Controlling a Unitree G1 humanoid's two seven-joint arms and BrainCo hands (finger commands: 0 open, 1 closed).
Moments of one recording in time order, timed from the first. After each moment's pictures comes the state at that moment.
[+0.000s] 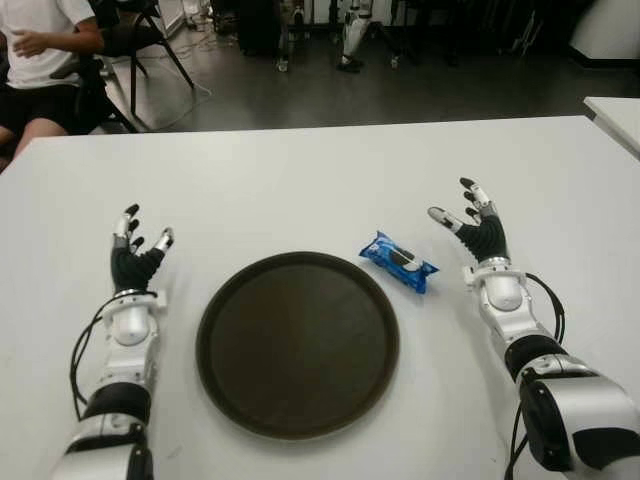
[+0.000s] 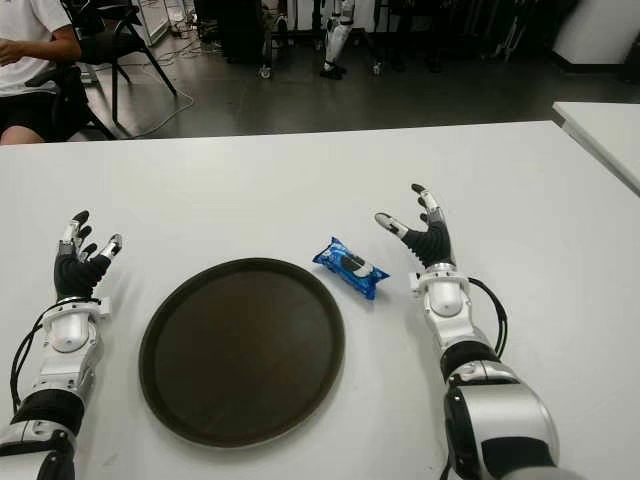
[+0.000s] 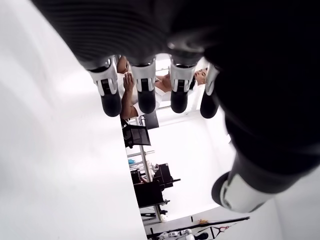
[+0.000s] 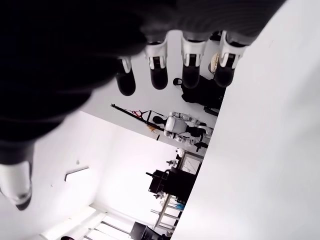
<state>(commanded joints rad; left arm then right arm) -0.37 0.22 0.20 0.89 0.03 -0.47 0.23 -0.66 -0.17 -0.05 1.22 -0.16 -0.66 -0.21</state>
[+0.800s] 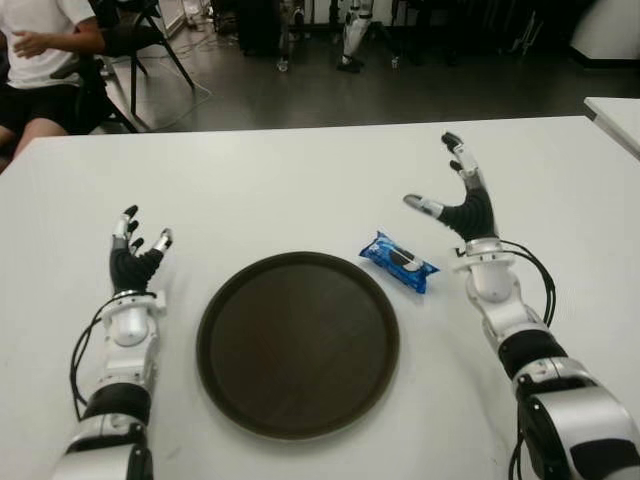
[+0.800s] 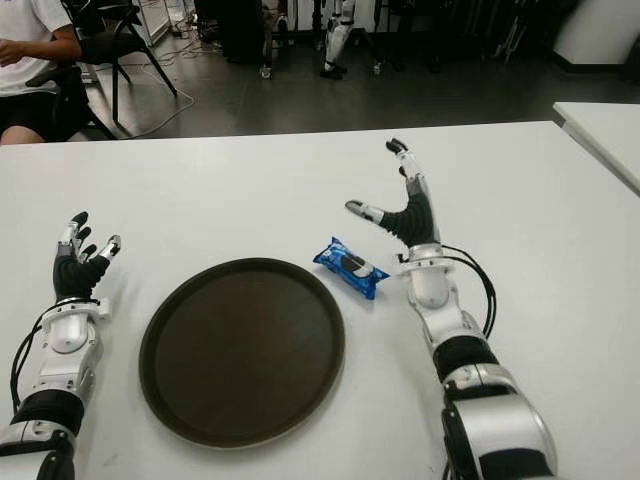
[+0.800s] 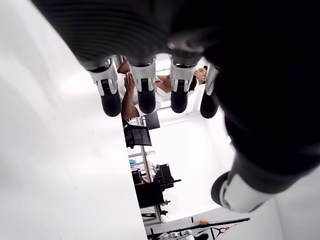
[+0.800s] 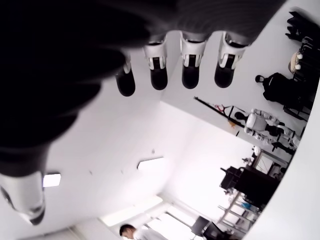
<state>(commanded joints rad) -0.38 0.22 0.20 0.90 0.02 -0.46 0.22 -0.56 -0.19 0.06 0.95 -0.29 -0.72 -0.26</state>
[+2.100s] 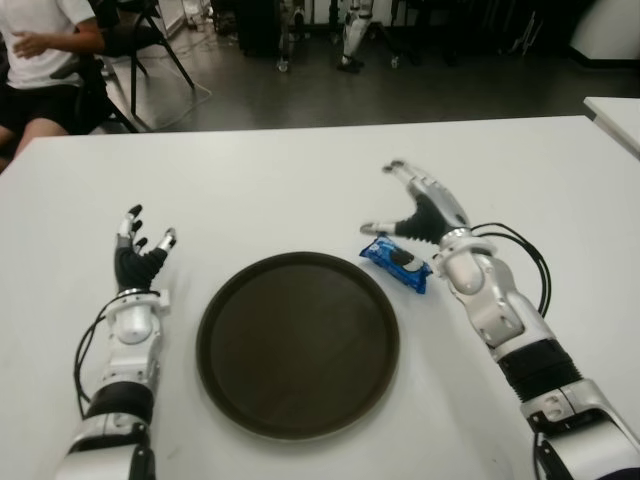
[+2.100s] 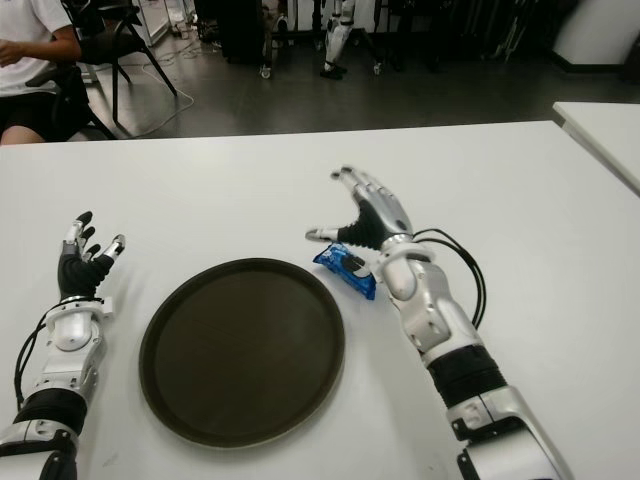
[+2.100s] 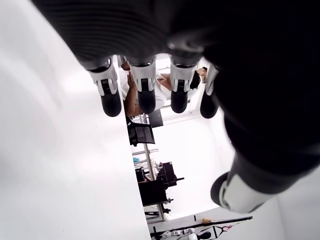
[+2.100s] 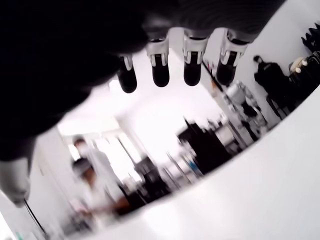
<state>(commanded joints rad) -0.37 0.21 0.19 0.86 0.04 -0.44 0.24 -0.46 -0.25 0.32 0.28 -0.68 0.11 0.01</state>
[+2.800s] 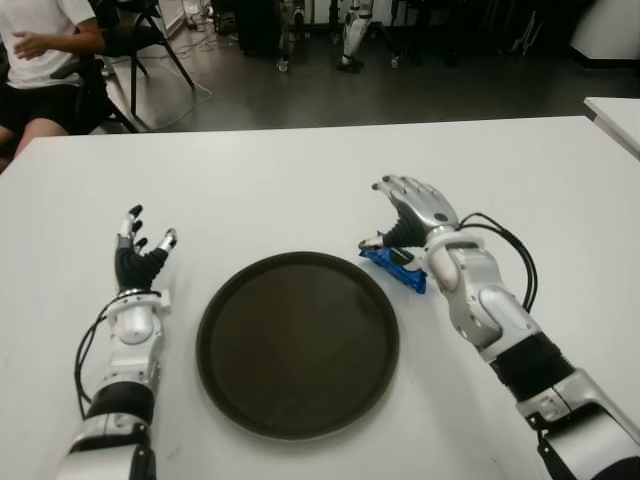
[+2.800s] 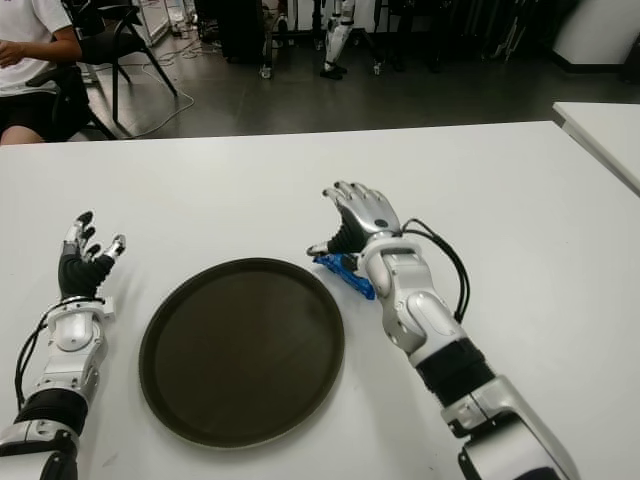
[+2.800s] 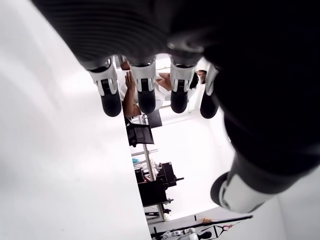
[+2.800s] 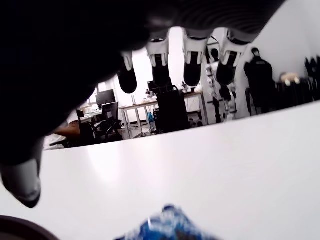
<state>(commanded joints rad) -0.37 0.20 0.19 0.86 0.04 -0.45 0.26 -0.52 -0.27 0.47 0.21 -0.91 0.30 0.15</state>
